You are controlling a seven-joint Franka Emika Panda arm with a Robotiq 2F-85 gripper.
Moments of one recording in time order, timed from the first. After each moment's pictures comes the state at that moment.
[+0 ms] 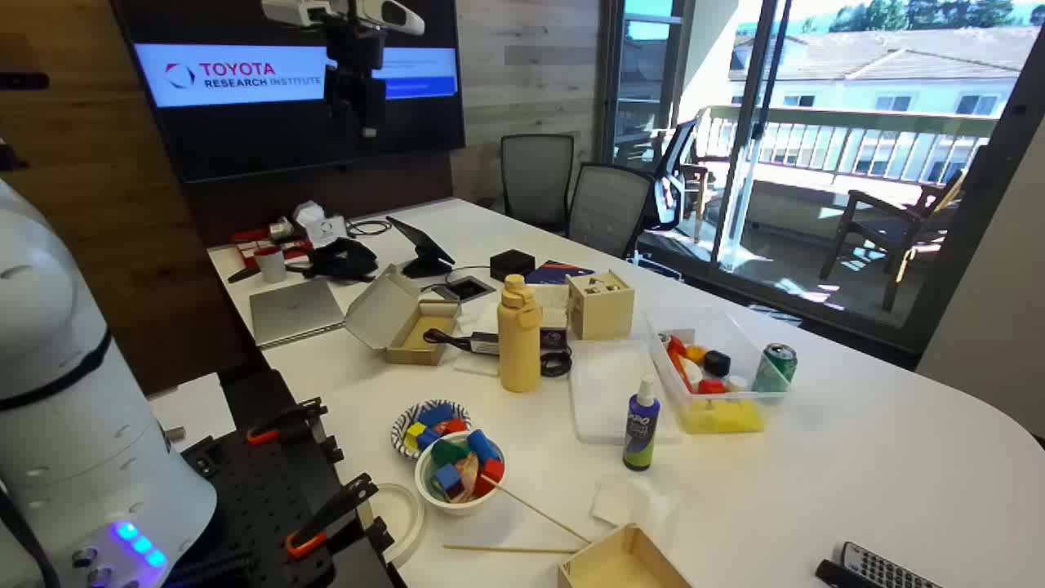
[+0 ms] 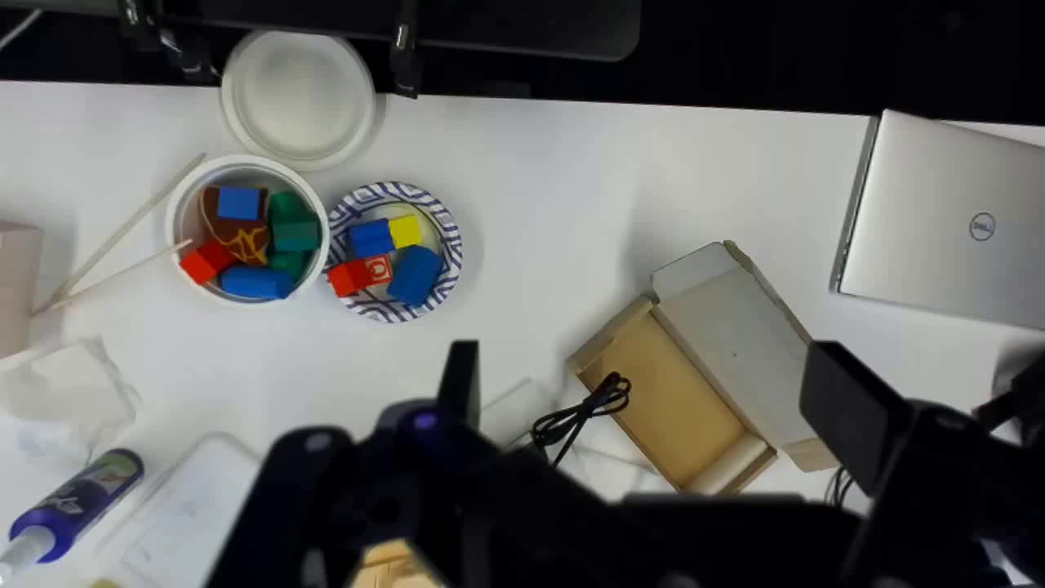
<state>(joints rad) 0.17 -0.34 0.12 -2.18 0.22 1.70 0.18</state>
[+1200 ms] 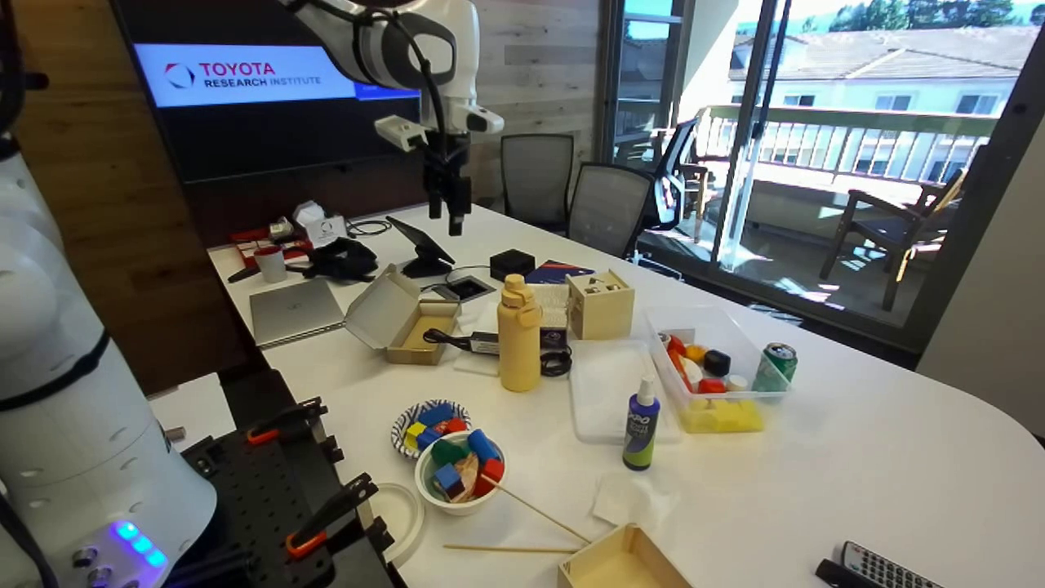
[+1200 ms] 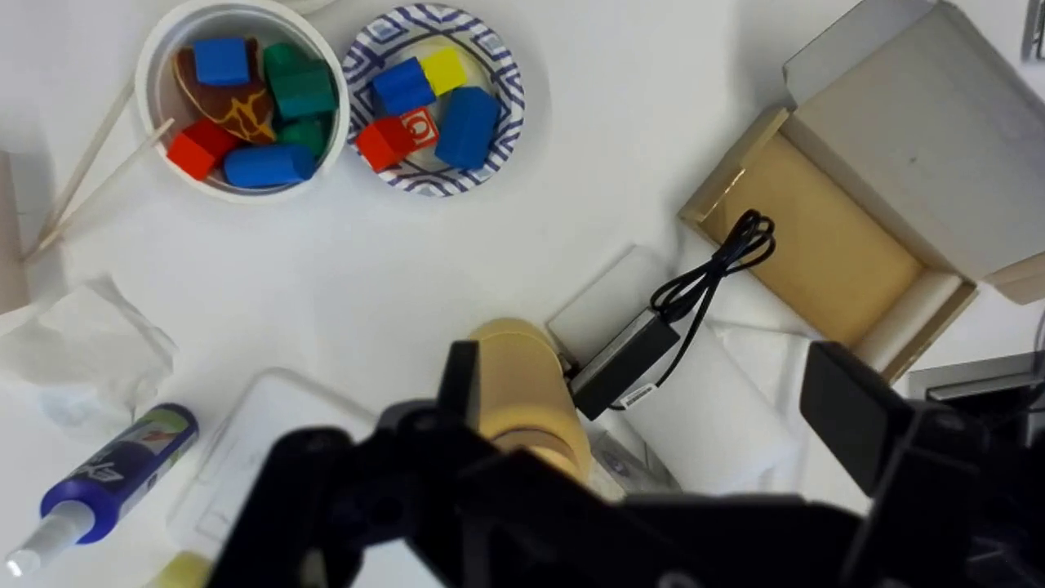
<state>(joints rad) 0.09 0.03 0.11 -2.18 0.12 2.15 0.28</state>
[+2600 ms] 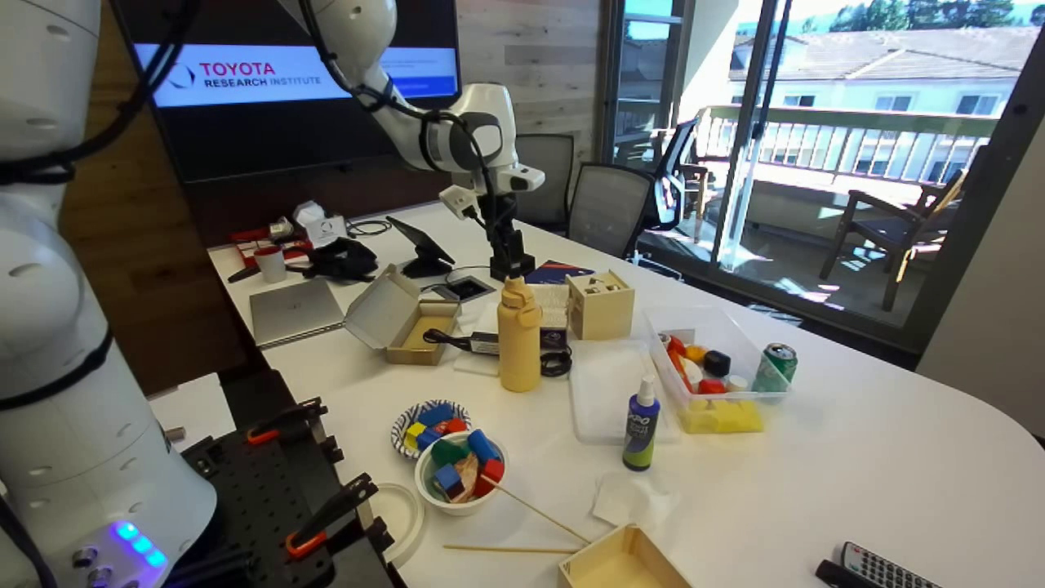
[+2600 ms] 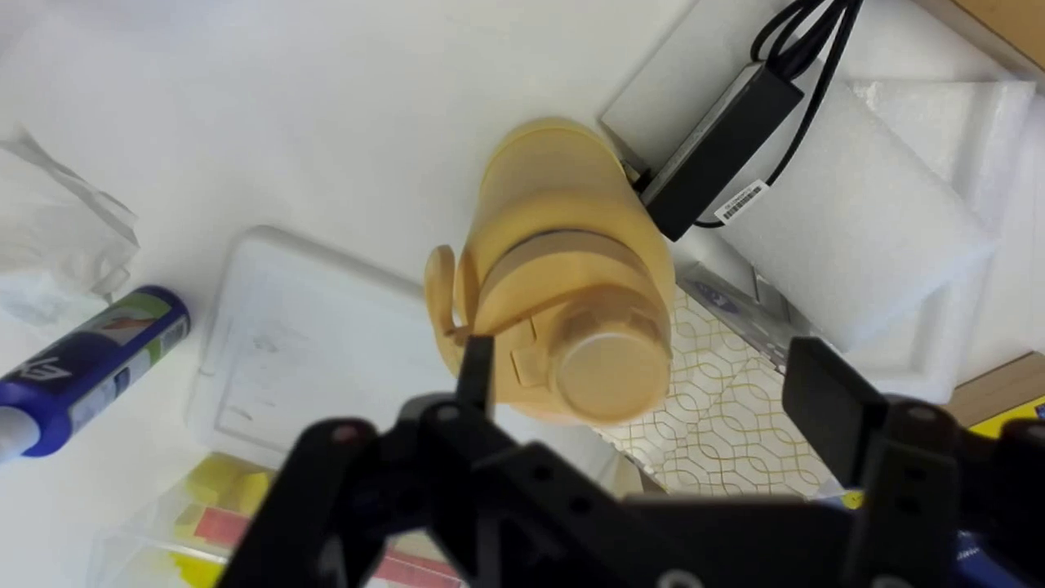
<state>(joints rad) 0.20 0.45 -0.02 -1.95 -0.07 2.47 0.54</state>
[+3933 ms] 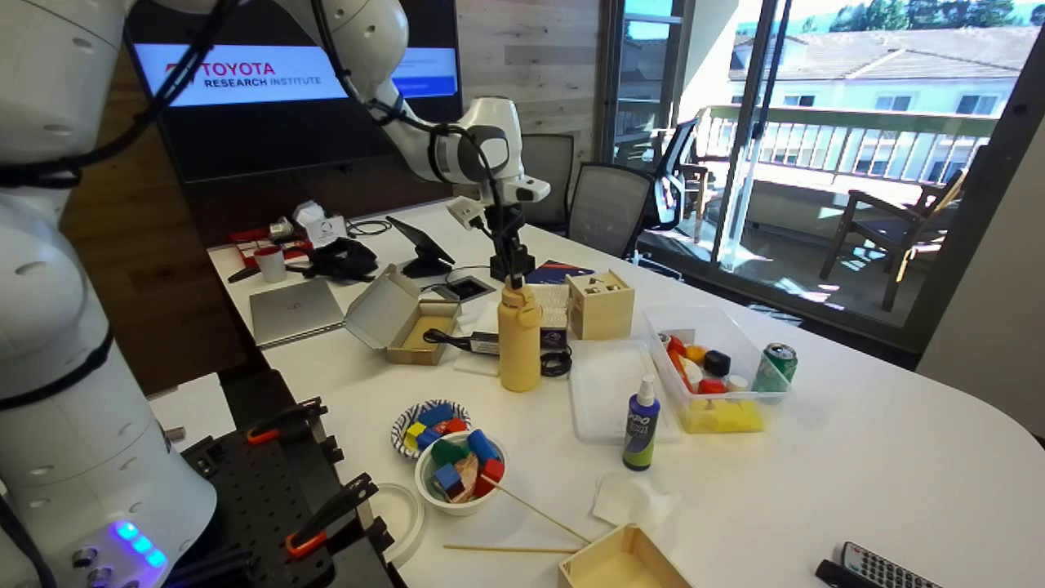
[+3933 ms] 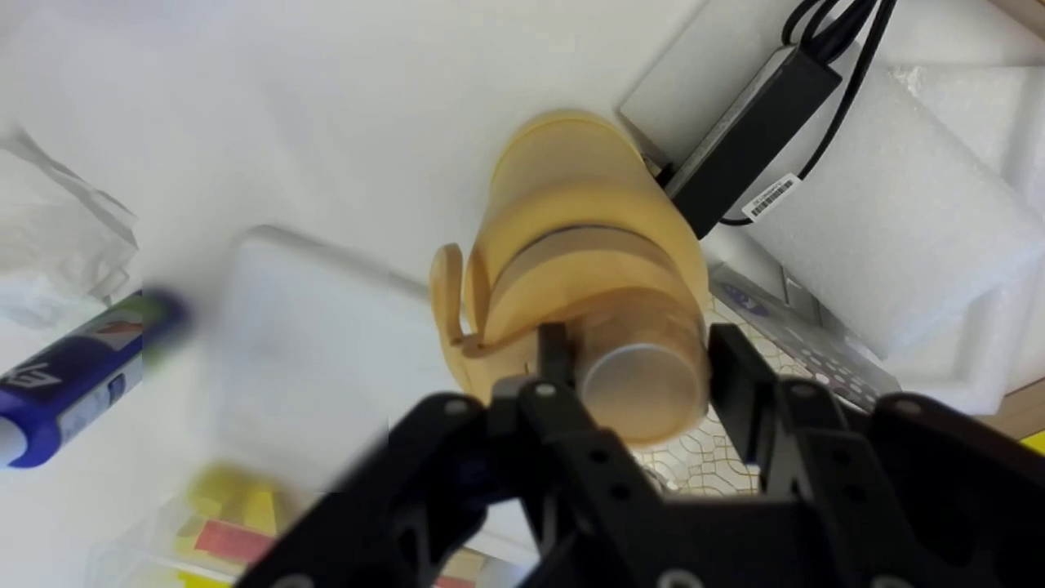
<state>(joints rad) 0.22 0.51 -0.05 -1.90 -0.07 2.47 0.55</state>
